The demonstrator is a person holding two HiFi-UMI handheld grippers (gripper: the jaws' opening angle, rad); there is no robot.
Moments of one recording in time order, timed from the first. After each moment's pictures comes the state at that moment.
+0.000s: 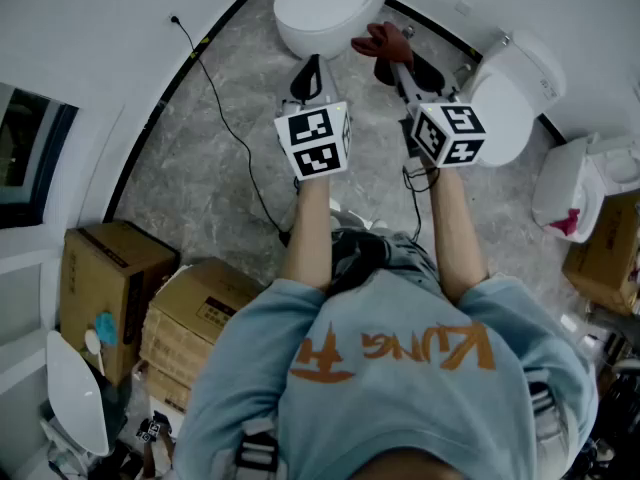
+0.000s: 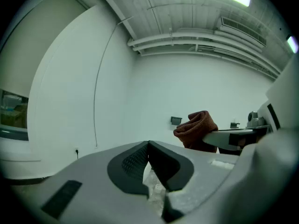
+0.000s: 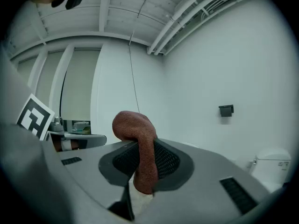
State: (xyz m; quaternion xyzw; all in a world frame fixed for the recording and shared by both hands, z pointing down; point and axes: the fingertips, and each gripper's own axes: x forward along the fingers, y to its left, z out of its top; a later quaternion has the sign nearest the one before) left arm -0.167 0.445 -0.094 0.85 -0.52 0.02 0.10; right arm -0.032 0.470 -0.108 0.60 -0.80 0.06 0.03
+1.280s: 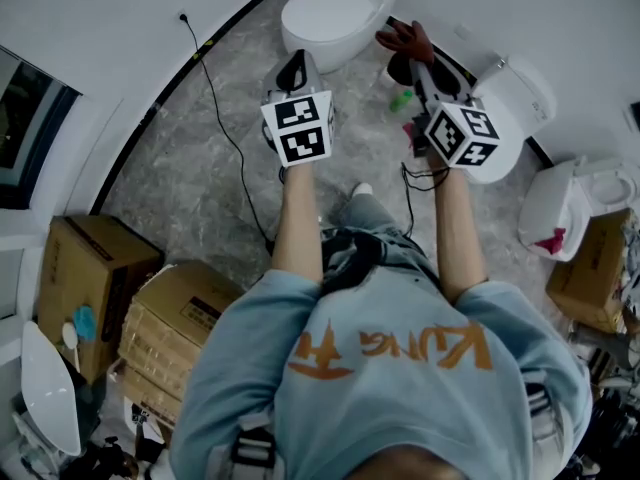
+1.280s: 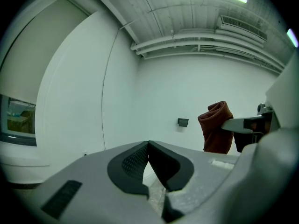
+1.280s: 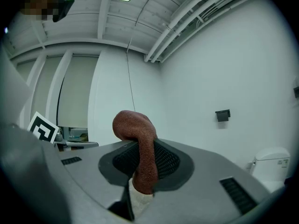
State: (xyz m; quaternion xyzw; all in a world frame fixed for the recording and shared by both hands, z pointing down) left arm -0.217 0.438 -0.102 0.83 -0.55 0.02 0.08; right arm -0.024 0.484 -0.142 0.62 -0.78 0.05 -0.01
